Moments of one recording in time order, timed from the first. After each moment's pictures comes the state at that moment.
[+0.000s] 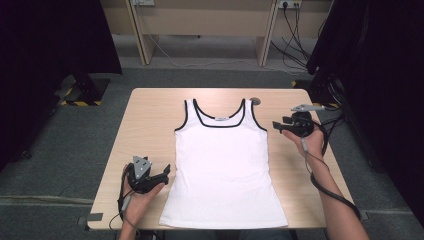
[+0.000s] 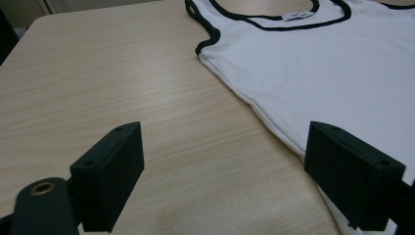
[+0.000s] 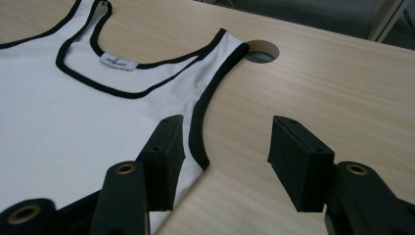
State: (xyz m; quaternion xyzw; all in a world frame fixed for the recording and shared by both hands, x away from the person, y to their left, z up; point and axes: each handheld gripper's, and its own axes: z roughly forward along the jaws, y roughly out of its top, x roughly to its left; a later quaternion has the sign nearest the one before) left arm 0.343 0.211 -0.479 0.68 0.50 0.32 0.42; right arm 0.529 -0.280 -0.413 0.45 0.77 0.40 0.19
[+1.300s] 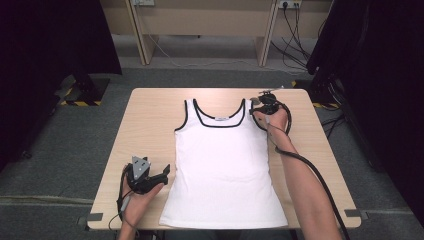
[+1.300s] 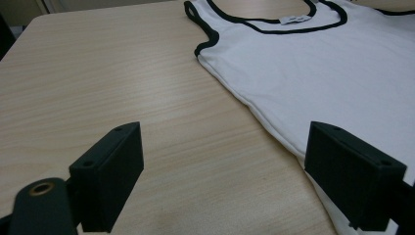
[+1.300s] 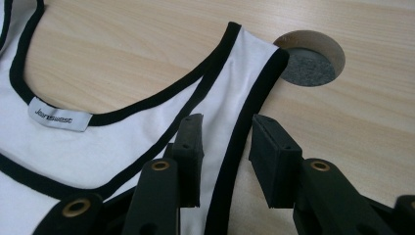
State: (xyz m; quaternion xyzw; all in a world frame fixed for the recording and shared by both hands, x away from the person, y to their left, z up) left arm 0.342 0.213 -0.479 0.68 0.50 0.31 0.43; right arm 0.634 -0.205 -0.451 0.53 0.77 0.34 0.13
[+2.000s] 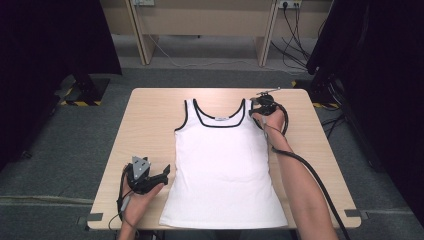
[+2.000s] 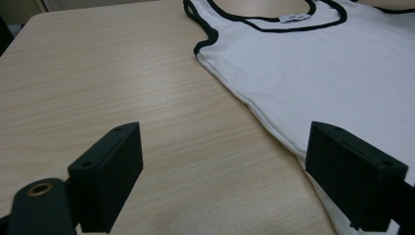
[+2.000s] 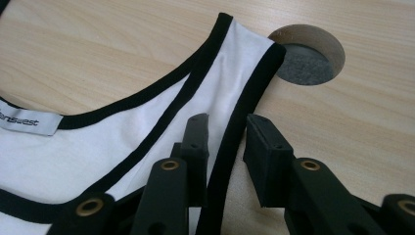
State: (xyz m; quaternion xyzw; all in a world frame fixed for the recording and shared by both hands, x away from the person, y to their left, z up) left arm 0.342 0.212 -0.479 0.68 0.50 0.31 0.43; right arm 0.639 -0.198 -0.463 0.52 0.78 0.31 0.16
